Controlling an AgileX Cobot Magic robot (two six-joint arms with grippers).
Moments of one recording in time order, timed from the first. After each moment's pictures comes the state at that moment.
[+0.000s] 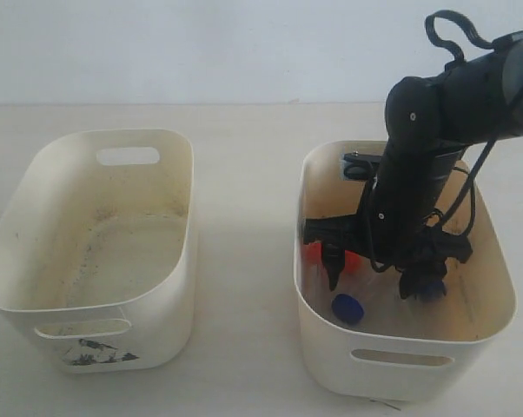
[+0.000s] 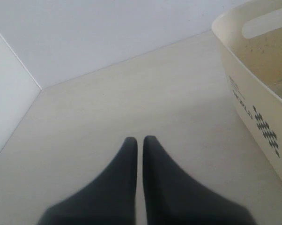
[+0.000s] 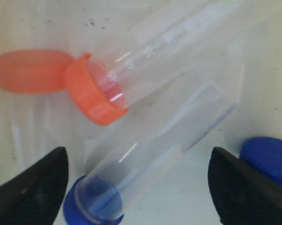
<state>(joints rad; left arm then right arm) -0.01 0.00 0.00 0.38 0.34 -0.03 0.37 1.89 -1.11 0.14 0.82 0.45</state>
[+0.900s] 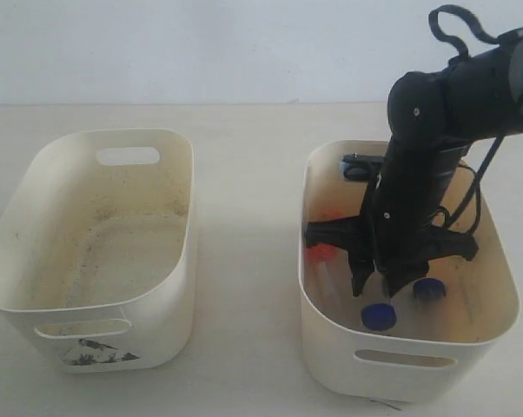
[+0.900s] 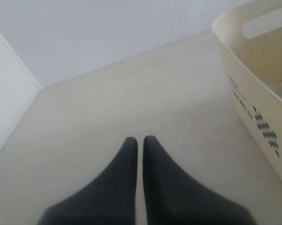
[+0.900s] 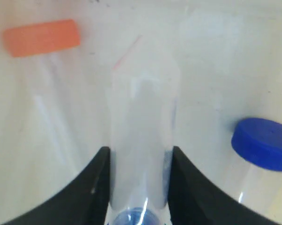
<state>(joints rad) -0.01 0.00 0.00 0.38 0.34 -0.03 0.37 1.85 -1.11 0.14 0.87 0.40</state>
